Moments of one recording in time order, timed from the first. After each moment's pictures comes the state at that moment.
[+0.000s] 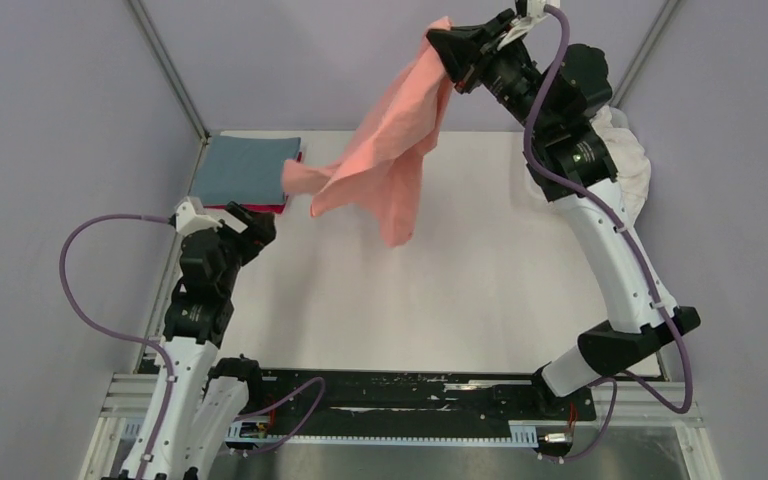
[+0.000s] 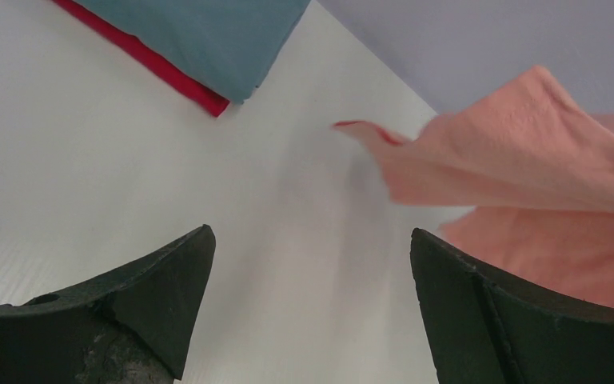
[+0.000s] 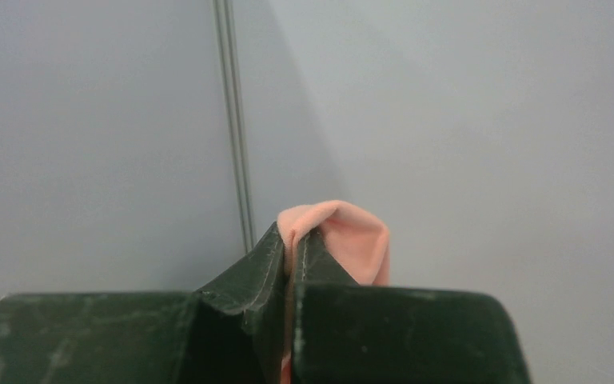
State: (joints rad) left arm -0.07 0.64 0.65 -0.26 -0.13 -0.71; right arm 0.47 1.57 2.08 -0.09 -0.26 0.13
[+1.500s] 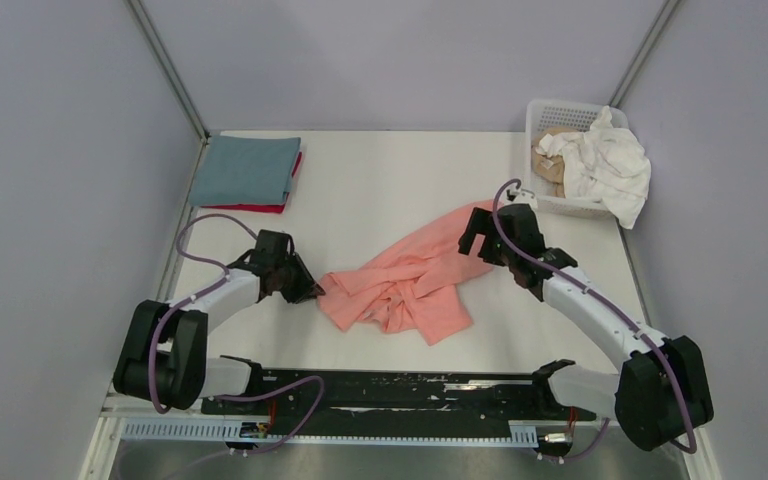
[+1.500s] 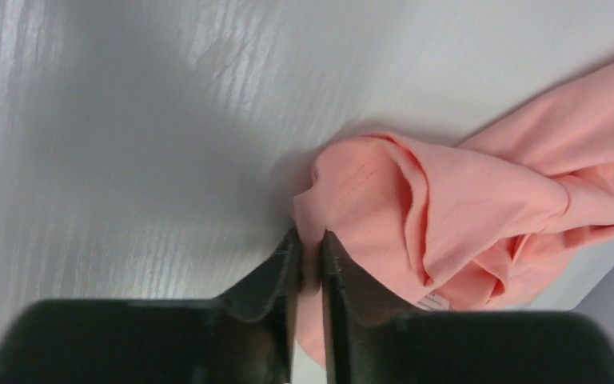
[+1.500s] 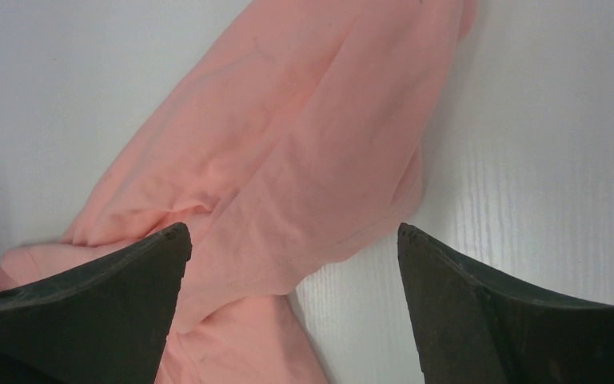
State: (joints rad) left arm -0.24 1.31 0.54 -0.26 0.24 -0.80; right arm 0.38 1.17 0.74 -0.26 0.15 0.55
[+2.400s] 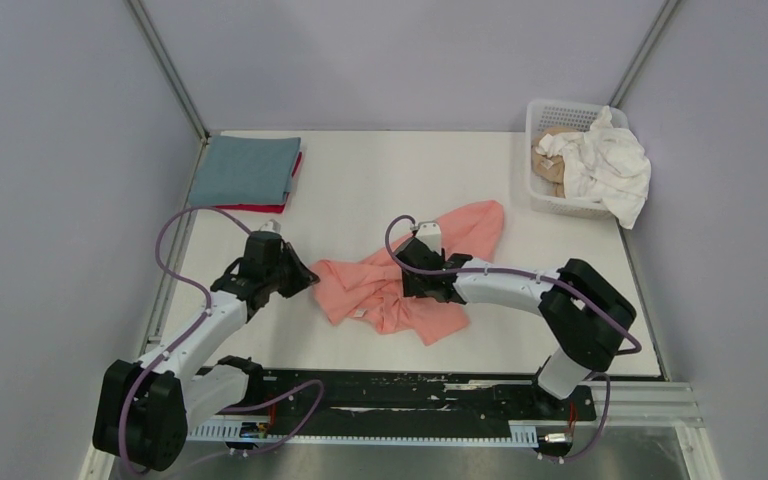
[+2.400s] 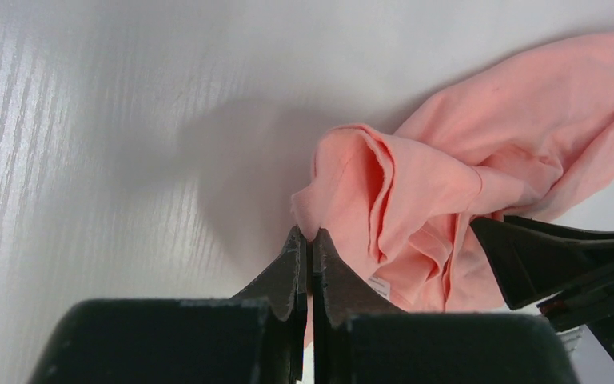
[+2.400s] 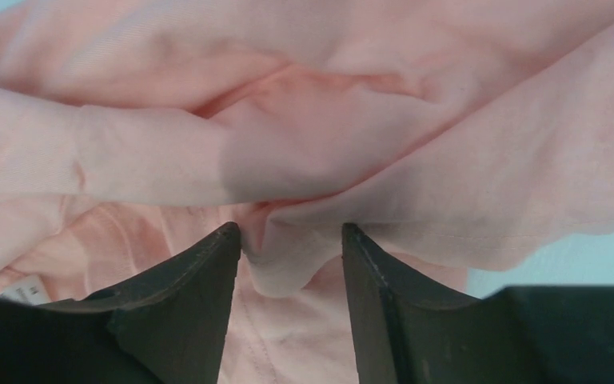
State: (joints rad) left arm -0.28 1.03 0.51 -0.28 0.12 -0.79; right arm 0.90 1.64 0.93 -0.32 0.39 0.67
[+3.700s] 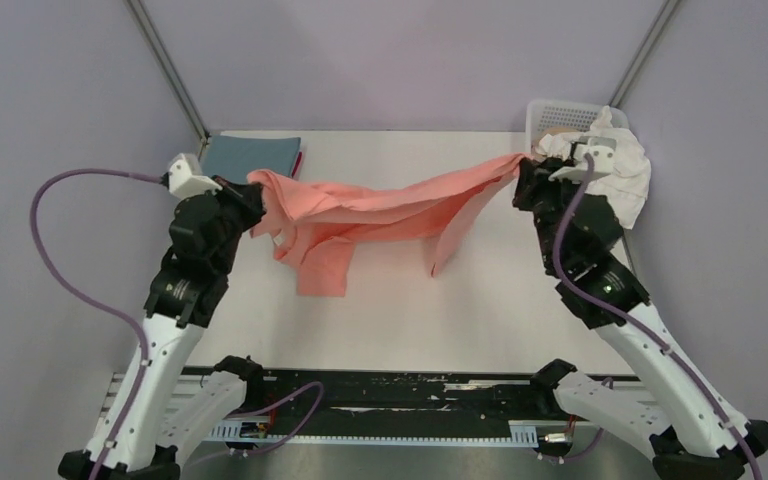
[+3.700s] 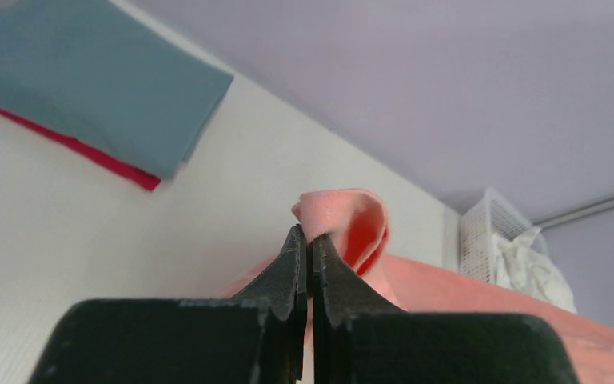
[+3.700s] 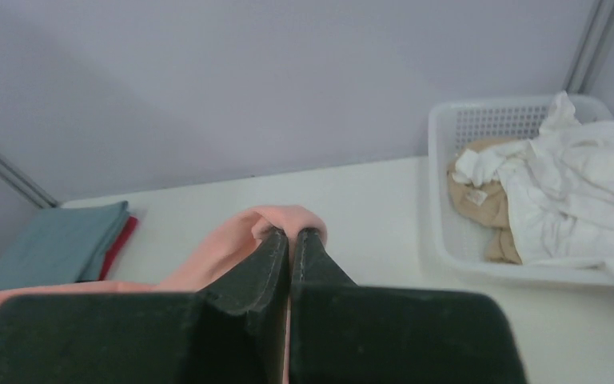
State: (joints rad) left arm -0.29 0.81 1.00 -0.37 -0.31 -0.70; right arm 0.60 0.89 1.08 -0.14 0.60 0.20
